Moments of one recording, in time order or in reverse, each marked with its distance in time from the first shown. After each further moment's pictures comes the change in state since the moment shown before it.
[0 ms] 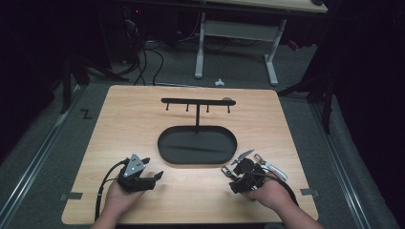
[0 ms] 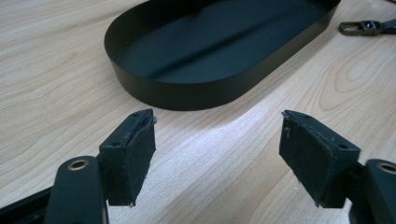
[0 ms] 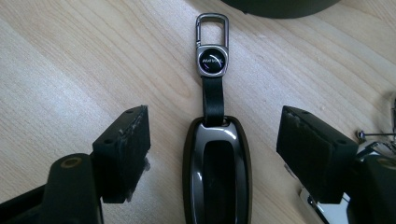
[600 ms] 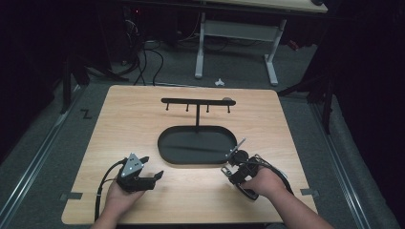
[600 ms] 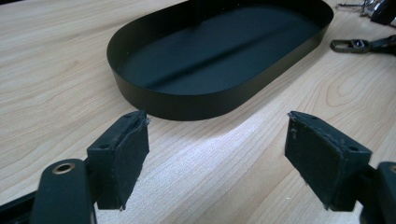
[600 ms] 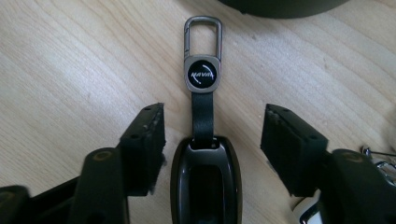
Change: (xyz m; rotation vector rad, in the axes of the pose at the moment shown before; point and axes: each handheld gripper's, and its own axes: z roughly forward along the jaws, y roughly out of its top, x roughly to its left) left arm 0.001 0.003 -0.004 -0.037 -0.011 -0.040; right arm -0.013 0.029 0.014 0.148 0.056 0.026
